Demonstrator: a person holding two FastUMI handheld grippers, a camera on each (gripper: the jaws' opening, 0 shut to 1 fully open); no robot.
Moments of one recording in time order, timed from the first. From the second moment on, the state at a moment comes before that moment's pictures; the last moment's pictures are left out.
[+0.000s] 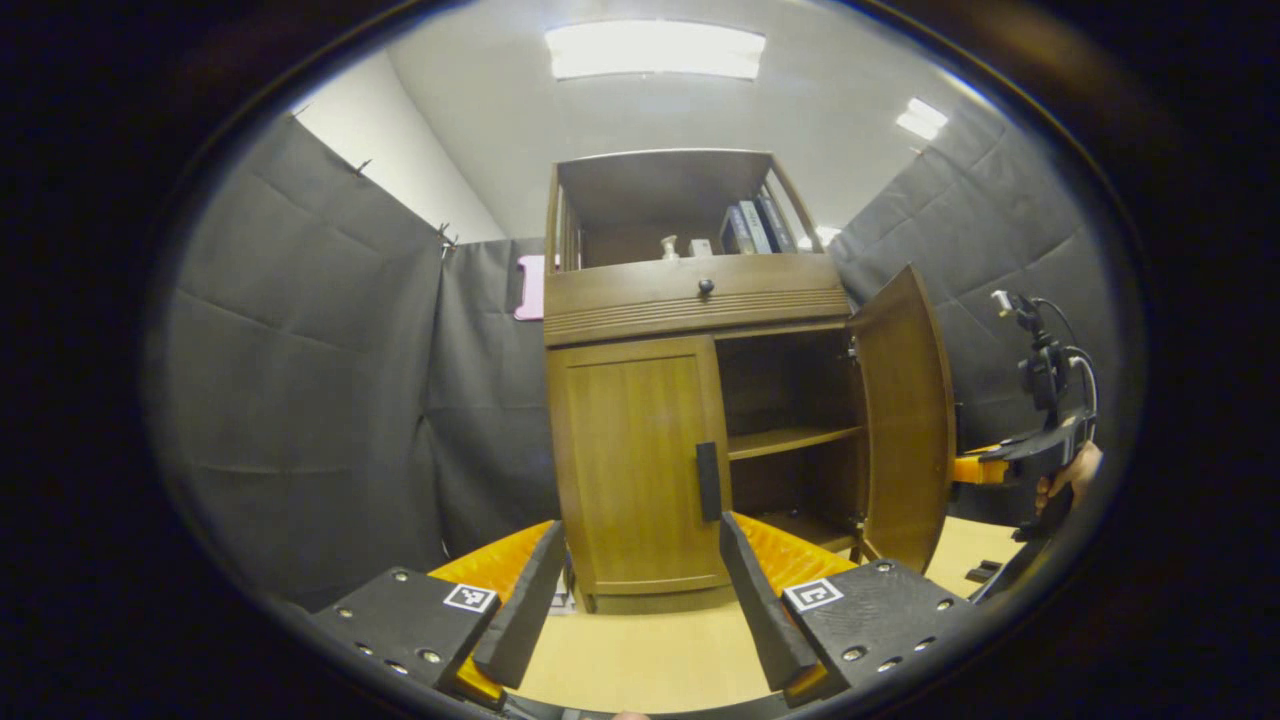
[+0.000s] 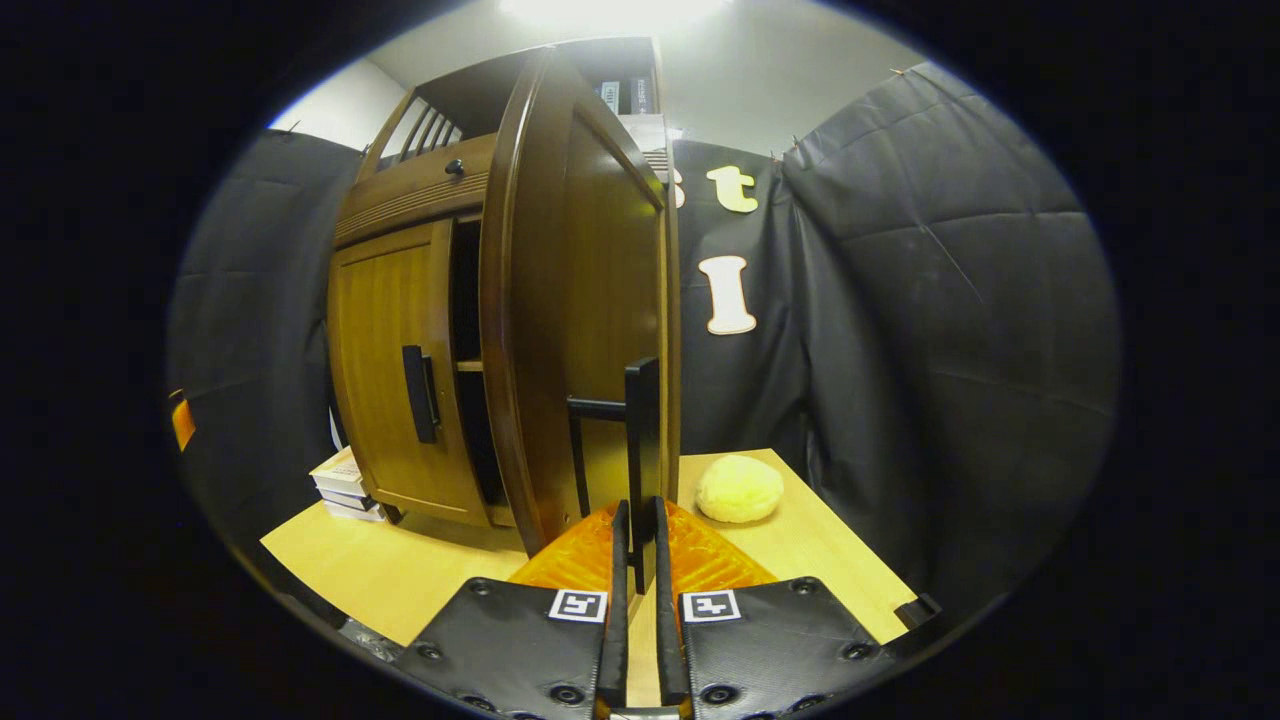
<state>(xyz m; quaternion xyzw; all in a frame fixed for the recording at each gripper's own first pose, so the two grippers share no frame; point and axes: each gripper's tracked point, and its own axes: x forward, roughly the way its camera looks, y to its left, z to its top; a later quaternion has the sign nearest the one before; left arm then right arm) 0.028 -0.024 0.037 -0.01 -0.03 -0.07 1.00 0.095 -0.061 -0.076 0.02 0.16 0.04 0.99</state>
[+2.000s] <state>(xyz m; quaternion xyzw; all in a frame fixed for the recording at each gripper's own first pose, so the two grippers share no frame) 0.342 -0.138 -0.046 -0.03 0.04 -0.09 0.99 0.033 -0.211 -0.069 0.00 0.12 -0.09 0.99</state>
